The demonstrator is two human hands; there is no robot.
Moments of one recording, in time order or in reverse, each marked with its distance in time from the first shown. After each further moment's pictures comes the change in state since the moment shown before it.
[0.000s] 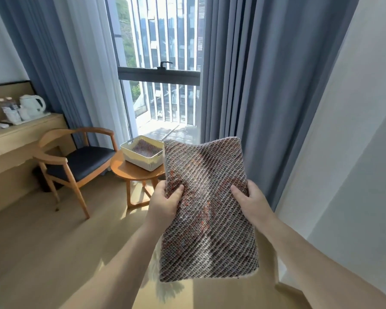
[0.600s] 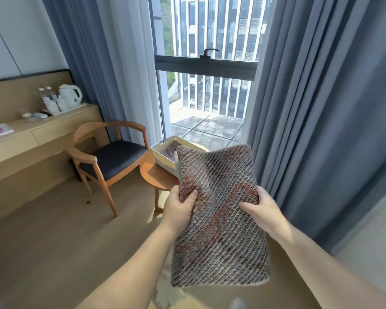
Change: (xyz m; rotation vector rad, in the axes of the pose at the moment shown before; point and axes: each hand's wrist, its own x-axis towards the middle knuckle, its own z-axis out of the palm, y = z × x) left_hand 0.229 -0.058 -0.084 -0.021 0.153 -0.077; right_hand 0.246 -0.005 0.145 -0.043 -0.245 0.104
